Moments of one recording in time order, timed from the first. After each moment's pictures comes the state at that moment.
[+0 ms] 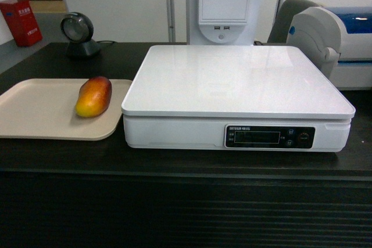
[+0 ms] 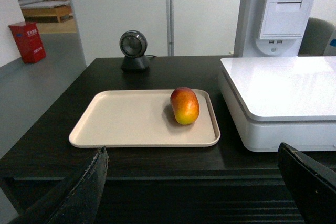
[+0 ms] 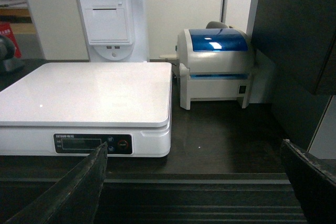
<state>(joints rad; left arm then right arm) 0.00 0.01 0.01 0.00 0.00 0.00 0.00 0.01 0.01 0.00 0.00 0.00</state>
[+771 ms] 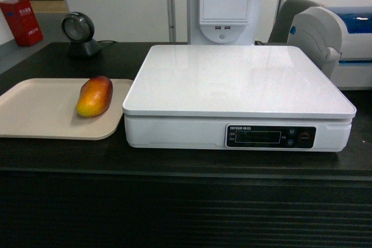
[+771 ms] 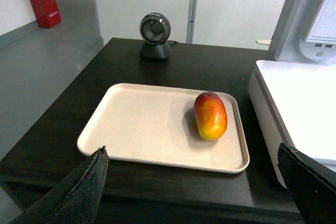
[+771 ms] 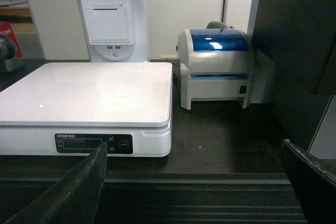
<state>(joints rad) 0.09 0.96 0.28 0.59 0.02 -0.06 0.00 0.01 0.01 0.00 0.00 0.00</state>
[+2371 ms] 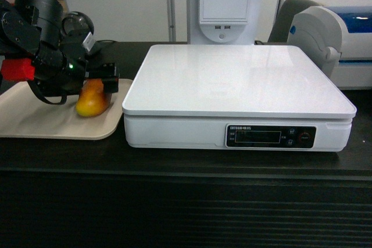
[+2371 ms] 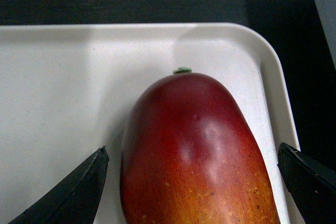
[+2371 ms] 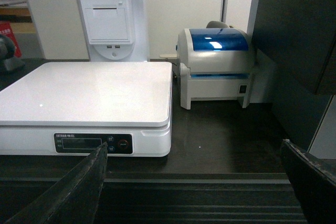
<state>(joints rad) -0.01 2.37 1.69 -0.08 0.11 -0.02 0.00 0.01 0.01 0.00 0.00 0.00</state>
